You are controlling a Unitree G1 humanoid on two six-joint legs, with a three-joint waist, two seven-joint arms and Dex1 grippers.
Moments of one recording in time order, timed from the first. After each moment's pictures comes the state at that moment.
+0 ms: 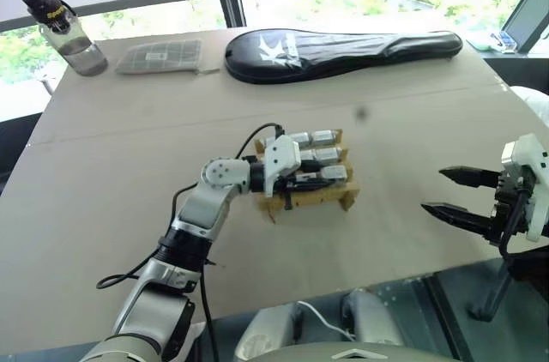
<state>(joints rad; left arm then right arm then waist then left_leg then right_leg) -0.50 0.41 -0.24 0.12 -0.24 0.08 -1.15 0.13 -0.97 -0.53 -0.61 0.93 0.88 0.87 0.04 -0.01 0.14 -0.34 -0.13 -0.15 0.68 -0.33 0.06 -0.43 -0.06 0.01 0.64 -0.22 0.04</state>
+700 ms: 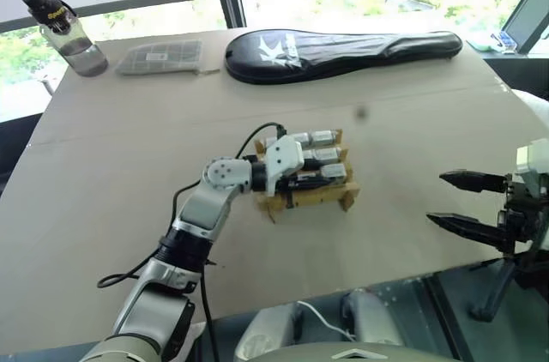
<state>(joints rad) -0.49 0.41 -0.25 0.11 -0.20 0.08 -1.10 0.21 -0.97 -0.59 -0.63 0.96 0.81 1.01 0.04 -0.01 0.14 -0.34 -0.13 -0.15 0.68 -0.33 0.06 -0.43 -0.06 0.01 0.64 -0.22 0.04</state>
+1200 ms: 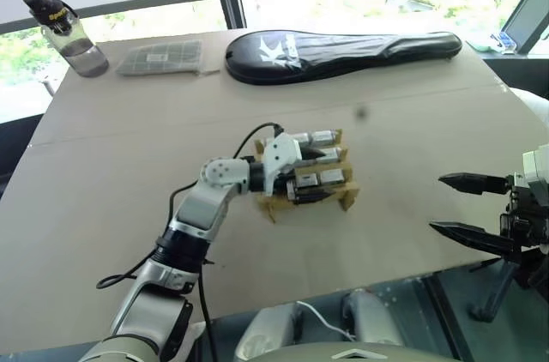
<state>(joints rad) -0.49 0.42 -0.23 0.07 -0.24 0.20 -1.09 0.21 -0.97 -0.59 -0.63 0.93 0.75 1.04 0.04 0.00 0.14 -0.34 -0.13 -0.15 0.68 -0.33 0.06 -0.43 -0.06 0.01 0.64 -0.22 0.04</state>
